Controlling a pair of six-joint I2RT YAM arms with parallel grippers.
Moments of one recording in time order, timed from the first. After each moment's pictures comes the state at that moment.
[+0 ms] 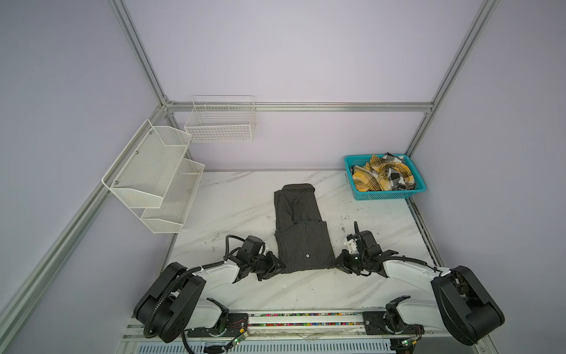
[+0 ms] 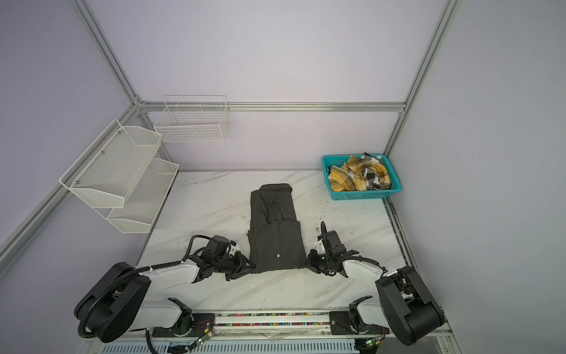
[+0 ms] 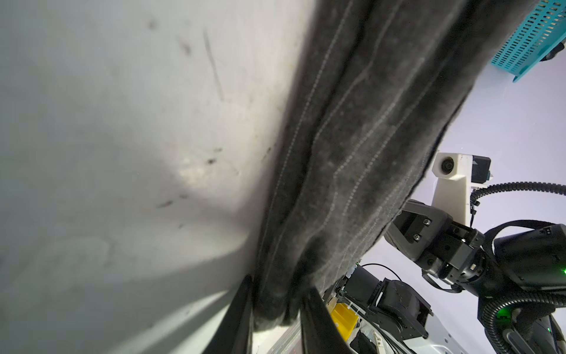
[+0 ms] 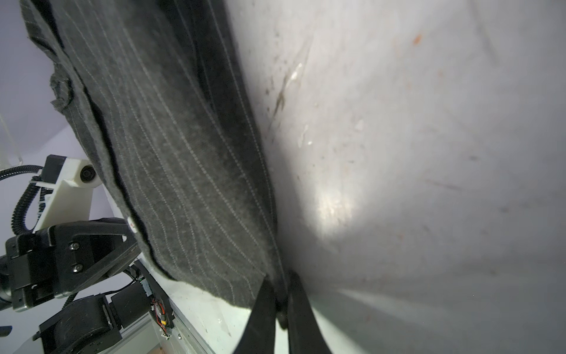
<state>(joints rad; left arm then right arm) -0.50 1.34 0.38 0.03 0.58 -1.13 0.42 1.29 0.40 -0.14 -0.52 0.79</state>
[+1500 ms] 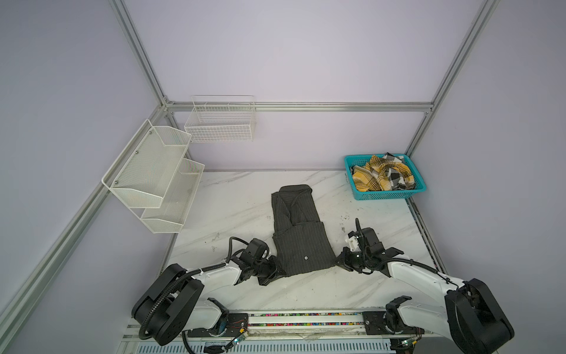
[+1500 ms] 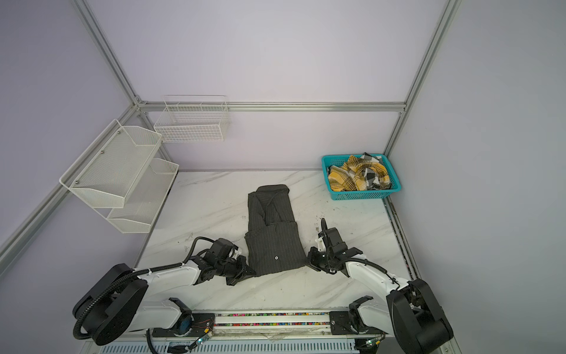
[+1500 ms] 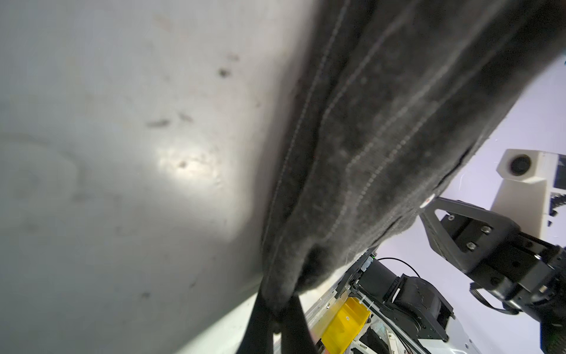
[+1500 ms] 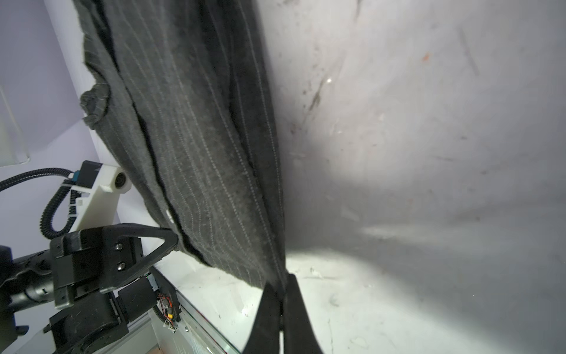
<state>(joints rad) -0.57 1.31 0.39 -0.07 0.53 -1.15 0.44 1.15 0.47 -0.31 -0.47 0.79</state>
